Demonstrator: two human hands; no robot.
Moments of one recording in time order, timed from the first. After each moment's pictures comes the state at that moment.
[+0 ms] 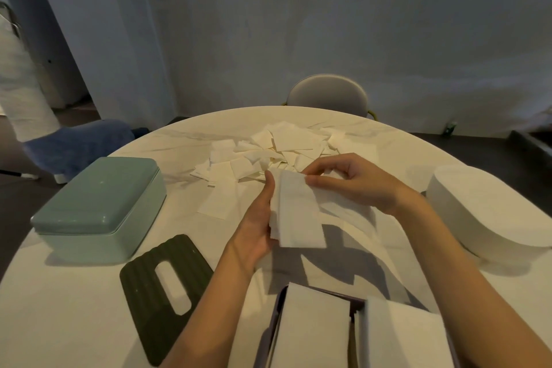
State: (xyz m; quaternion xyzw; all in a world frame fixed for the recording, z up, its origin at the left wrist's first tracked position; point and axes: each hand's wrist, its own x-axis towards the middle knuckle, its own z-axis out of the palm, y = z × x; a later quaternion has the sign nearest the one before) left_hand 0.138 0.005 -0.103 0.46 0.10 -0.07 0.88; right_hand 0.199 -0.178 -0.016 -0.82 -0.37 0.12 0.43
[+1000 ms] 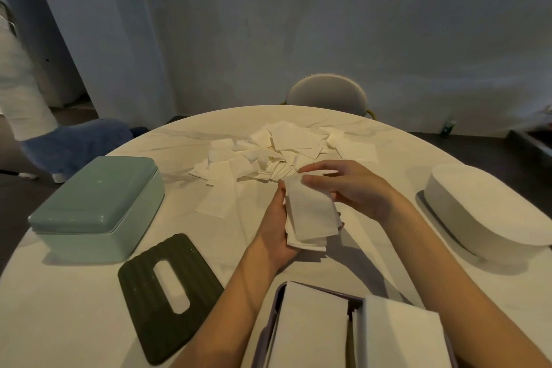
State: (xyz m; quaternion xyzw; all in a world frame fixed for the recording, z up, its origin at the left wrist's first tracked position) left_hand 0.142 -0.031 -0.113 0.32 0.11 -0.08 0.94; right_hand 0.209 -0.165 -0.037 -0.79 -0.18 0.20 0.55
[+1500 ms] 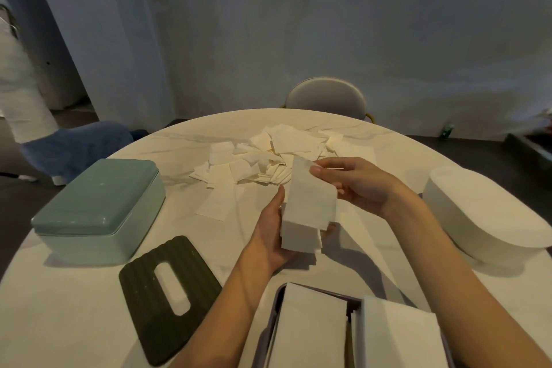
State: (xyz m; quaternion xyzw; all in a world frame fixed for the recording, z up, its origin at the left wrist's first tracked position) left_hand 0.134 -0.025 -0.106 0.34 0.11 -0.11 0.93; right_hand 0.209 -0.178 -0.018 -0.70 -0.15 0.26 0.64
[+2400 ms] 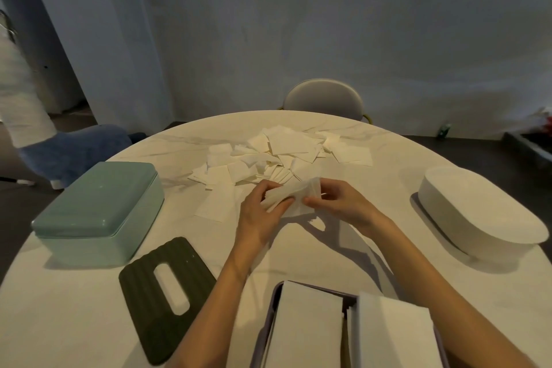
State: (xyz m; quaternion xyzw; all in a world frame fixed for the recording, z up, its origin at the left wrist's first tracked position) left_hand 0.138 0.004 -0.115 0.78 0.05 0.23 0.58; right_hand 0.225 -0.173 -0.091 -0.83 -0.24 0.11 0.49
